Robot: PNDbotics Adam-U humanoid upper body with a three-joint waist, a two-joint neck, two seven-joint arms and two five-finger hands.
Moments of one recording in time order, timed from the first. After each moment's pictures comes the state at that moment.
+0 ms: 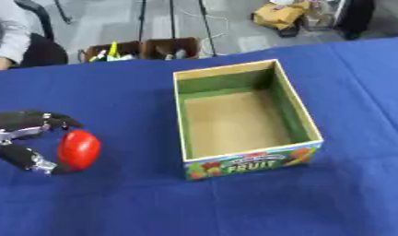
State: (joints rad) left arm -0.66 0.80 -0.16 -1.17 -0.65 -0.55 -0.56; right arm -0.22 -0.21 -0.19 -1.98 0.21 -0.07 -0.19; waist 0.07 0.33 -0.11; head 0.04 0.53
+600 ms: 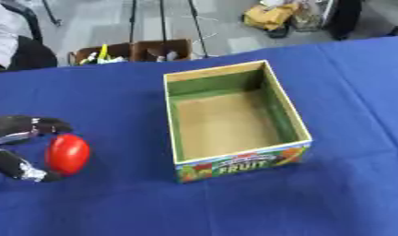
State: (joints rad) left arm -0.68 0.80 -0.17 -1.16 -0.69 -0.55 -0.56; right arm -0.22 -0.21 -0.18 -1.98 0.21 -0.07 -0.19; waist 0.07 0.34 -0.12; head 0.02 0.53
